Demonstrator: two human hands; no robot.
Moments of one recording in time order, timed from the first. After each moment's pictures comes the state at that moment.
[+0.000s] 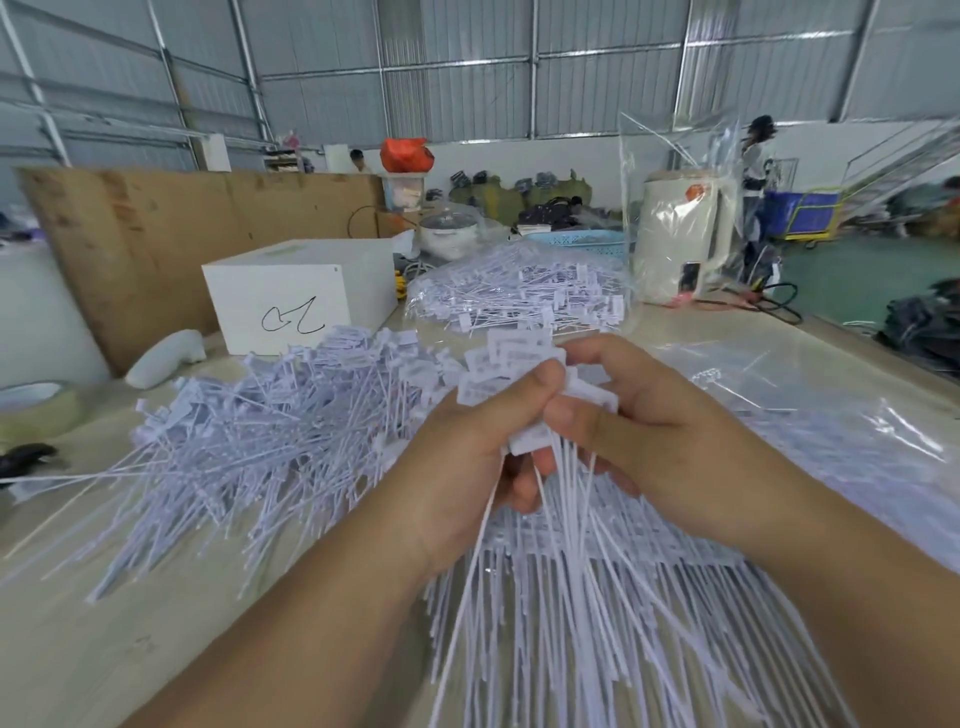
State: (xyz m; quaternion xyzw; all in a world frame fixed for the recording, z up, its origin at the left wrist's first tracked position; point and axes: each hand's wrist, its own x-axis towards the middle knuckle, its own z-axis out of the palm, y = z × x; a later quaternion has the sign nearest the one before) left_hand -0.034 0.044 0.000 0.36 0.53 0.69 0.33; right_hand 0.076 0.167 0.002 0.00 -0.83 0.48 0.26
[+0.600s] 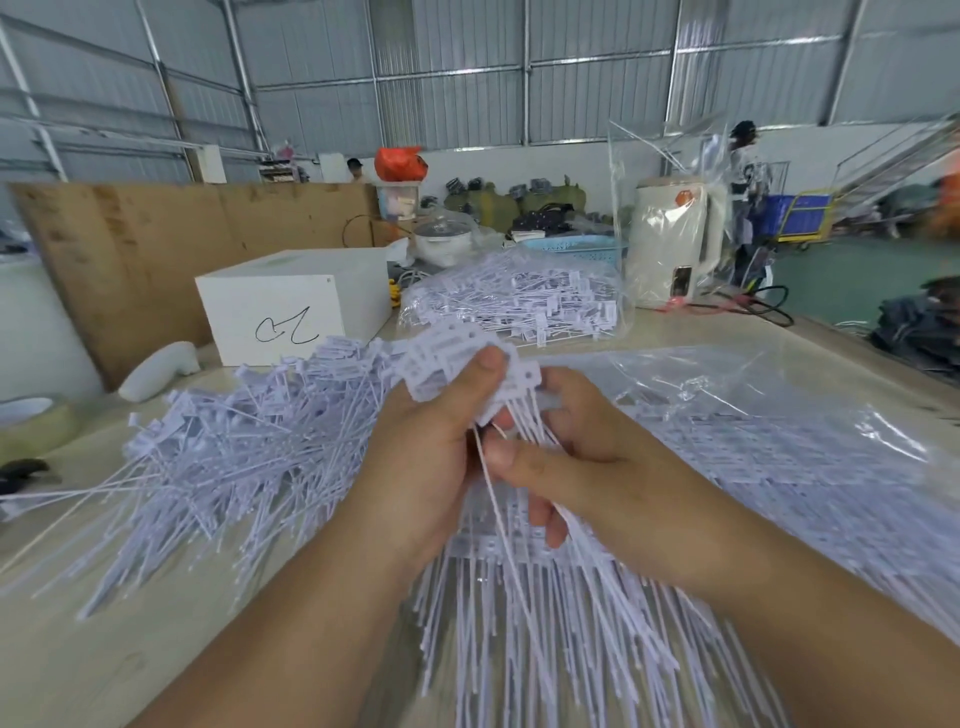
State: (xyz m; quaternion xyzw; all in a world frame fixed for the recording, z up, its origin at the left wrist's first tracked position) left_hand -0.038 0.045 0.003 0.33 0.47 0.78 0.23; right_hand 0.068 0.143 -0.005 -0.04 -0.81 0.55 0.20
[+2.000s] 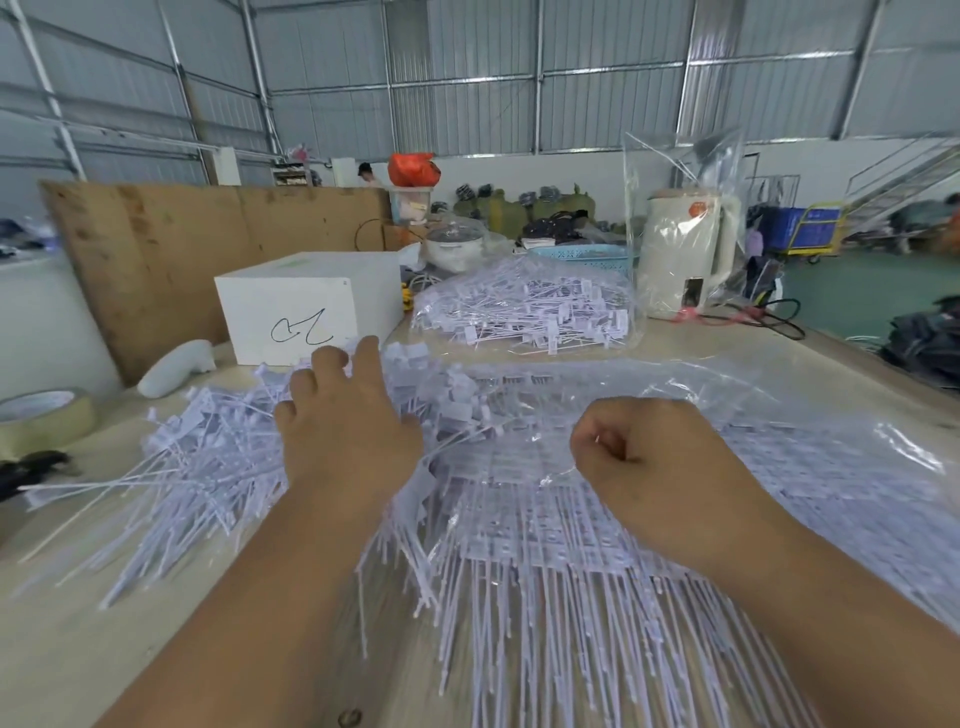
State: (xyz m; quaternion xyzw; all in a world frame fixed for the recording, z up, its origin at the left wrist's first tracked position) left_hand -0.119 0.029 -0.012 0.26 0.92 0.20 -0.23; right_hand 0.072 0.160 -0.002 -0.20 -0.91 0.24 0.28
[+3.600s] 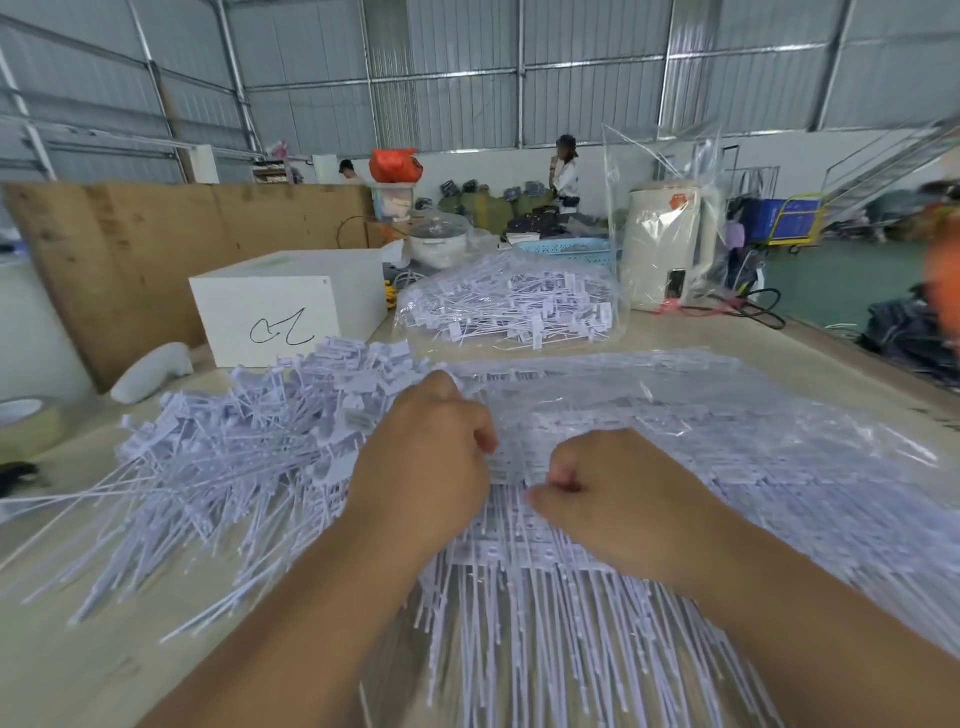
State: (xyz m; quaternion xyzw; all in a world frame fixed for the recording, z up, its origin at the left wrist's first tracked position) left_hand -0.064 0.048 -0.014 0.48 0.81 0.30 -0.15; right_hand 0.063 0.160 -0.016 -0.24 -0.95 0.18 0.13
